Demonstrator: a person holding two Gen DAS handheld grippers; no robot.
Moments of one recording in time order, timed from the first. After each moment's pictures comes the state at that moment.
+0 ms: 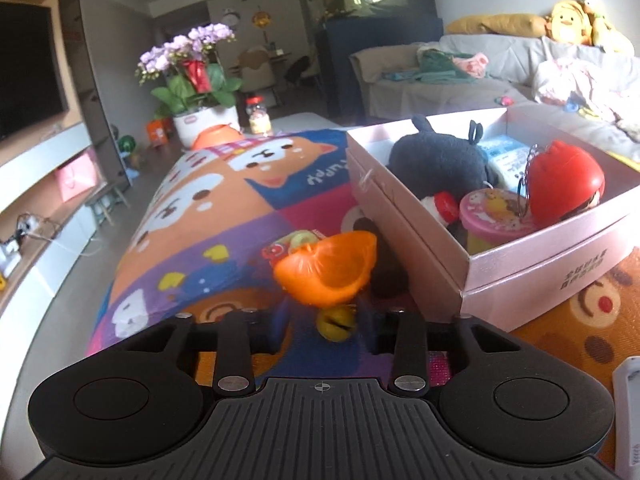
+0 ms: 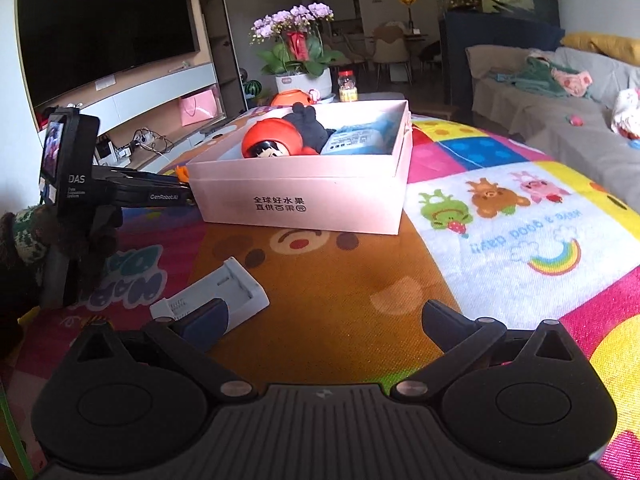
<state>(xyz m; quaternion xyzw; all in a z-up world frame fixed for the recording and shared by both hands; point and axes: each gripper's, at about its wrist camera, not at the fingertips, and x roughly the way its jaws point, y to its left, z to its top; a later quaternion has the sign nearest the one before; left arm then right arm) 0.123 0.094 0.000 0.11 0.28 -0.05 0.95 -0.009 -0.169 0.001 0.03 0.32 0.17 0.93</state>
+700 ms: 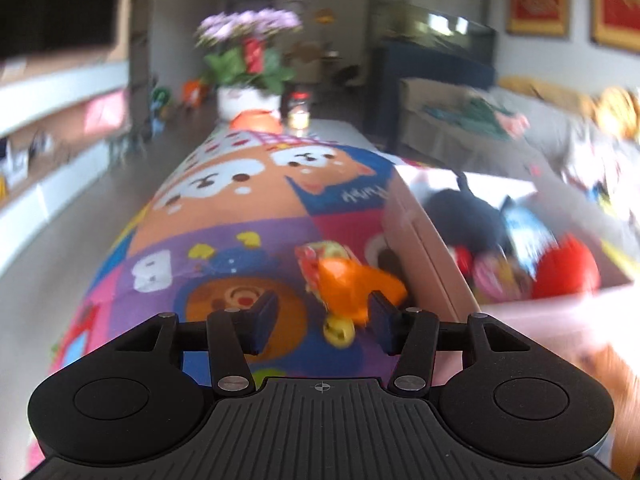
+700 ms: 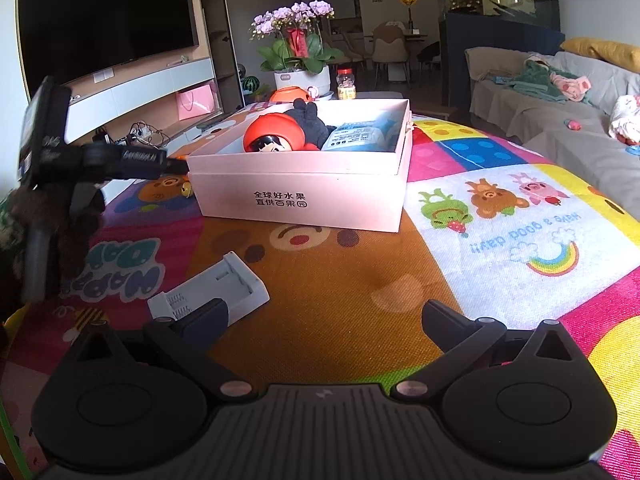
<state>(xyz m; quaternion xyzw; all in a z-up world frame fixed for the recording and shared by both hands) 0.126 0.130 0.024 -0.05 0.28 -0.01 0.96 -0.013 -0.165 0.000 0.02 0.32 0.17 0.93</state>
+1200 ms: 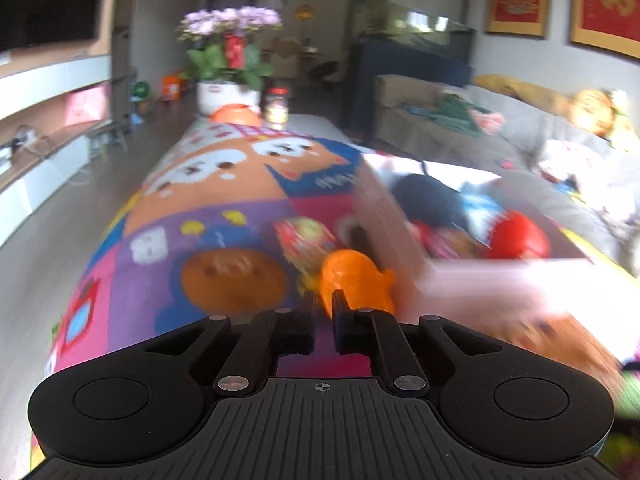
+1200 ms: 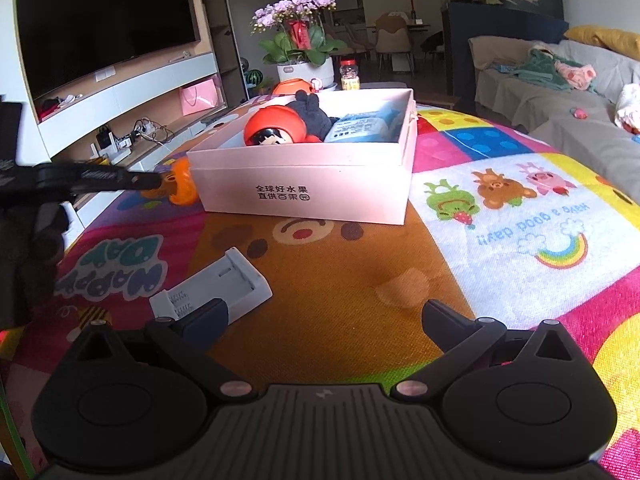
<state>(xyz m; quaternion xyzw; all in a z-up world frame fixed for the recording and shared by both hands) 0.058 0.123 0.030 -0.04 0.29 -0.07 0.95 -0.010 -0.164 -0.001 0.02 0.33 0.18 0.93</state>
